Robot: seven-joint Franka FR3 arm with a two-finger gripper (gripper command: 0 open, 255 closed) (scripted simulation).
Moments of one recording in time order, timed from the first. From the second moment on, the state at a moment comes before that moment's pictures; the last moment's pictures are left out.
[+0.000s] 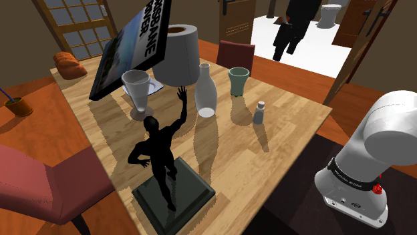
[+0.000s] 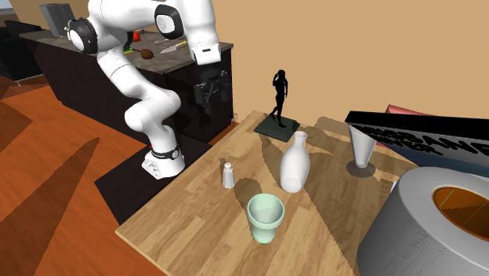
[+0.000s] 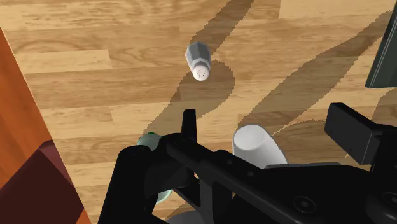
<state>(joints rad) -0.02 -0.83 -0.01 -2.42 0.03 1.70 0.02</state>
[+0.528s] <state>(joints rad) -0.03 -0.66 -0.12 -2.40 0.00 1.84 -0.11</state>
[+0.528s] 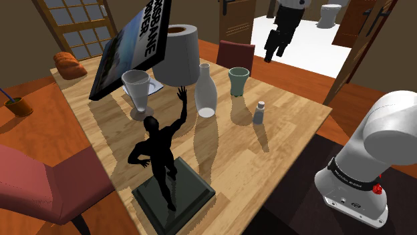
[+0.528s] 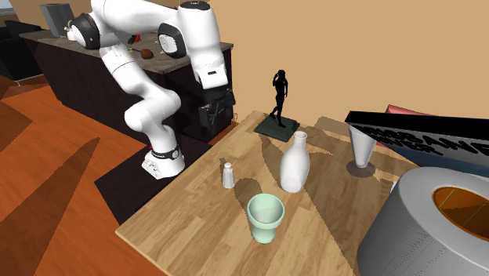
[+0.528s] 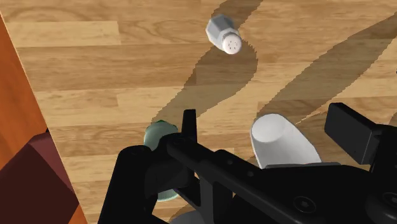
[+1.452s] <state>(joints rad) -0.01 -0.14 -0.34 -2.15 0.12 2.07 -0.46</state>
